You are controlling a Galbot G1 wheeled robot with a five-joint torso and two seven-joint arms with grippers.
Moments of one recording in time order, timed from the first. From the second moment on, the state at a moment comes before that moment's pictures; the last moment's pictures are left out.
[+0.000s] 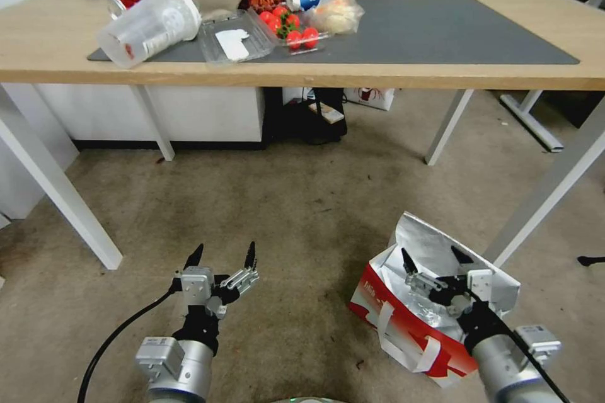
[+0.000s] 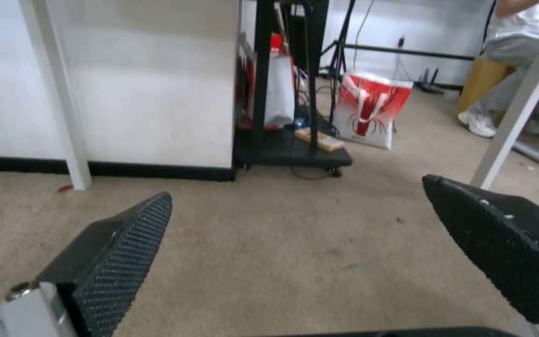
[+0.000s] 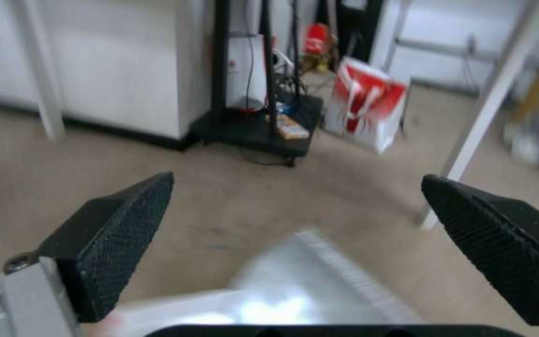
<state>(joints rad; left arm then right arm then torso) 1.85 -1.34 -0.34 -2.37 -0.21 0.01 -0.20 -1.78 1.24 0.87 2.21 0.27 -0.03 -0.32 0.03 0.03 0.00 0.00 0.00</state>
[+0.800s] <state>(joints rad) 1.88 -1.37 -0.31 -2.36 -0.15 0.00 -0.22 -1.53 0.79 0.93 1.53 0.29 0.10 -0.84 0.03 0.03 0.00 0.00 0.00</state>
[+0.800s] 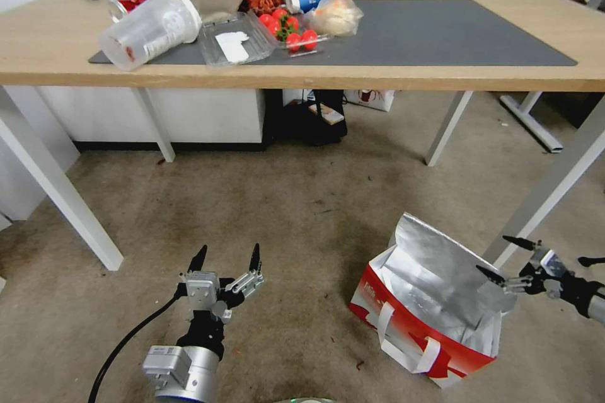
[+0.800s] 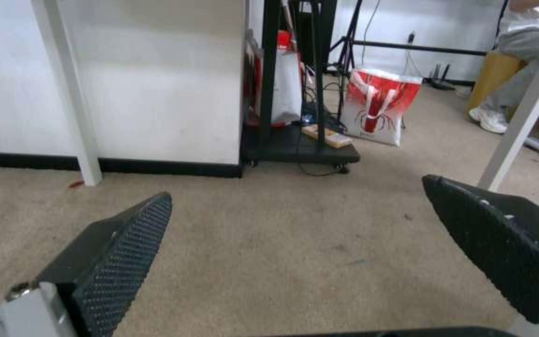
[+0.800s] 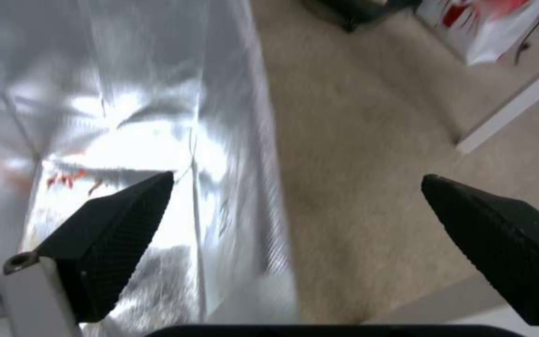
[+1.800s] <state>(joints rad) 1.91 -1.38 -0.31 -2.38 -0.11 -0.03 -0.22 -1.49 0.79 0.85 1.46 0.20 0.05 -0.86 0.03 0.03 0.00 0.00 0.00</state>
